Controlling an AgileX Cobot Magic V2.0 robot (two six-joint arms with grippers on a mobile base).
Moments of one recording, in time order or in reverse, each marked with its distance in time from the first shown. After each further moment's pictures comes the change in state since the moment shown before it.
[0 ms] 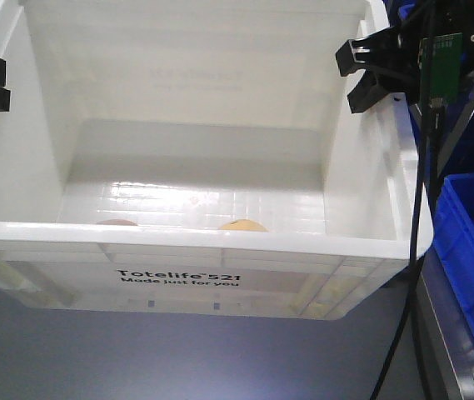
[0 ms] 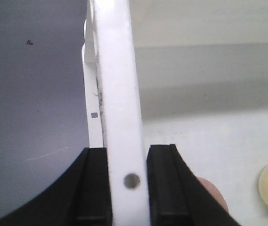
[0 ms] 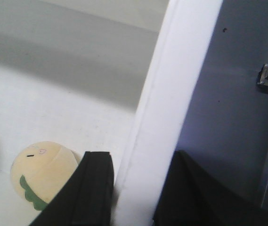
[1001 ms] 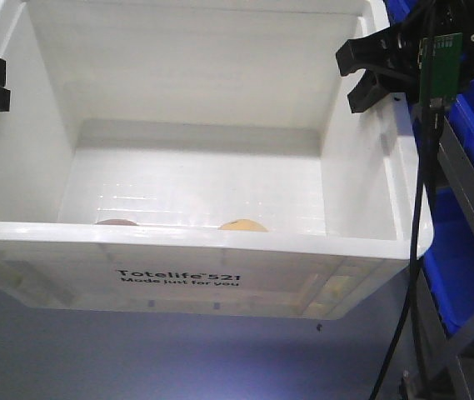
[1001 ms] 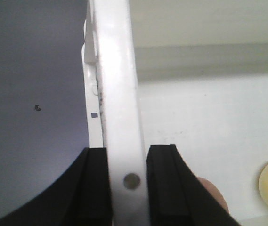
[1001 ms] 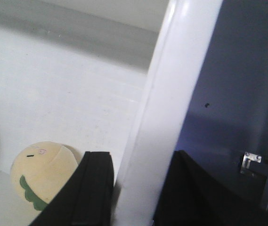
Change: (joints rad) left arm 0.000 0.000 0.000 -0.001 0.000 0.000; right arm 0.000 0.000 0.000 0.000 0.000 0.000
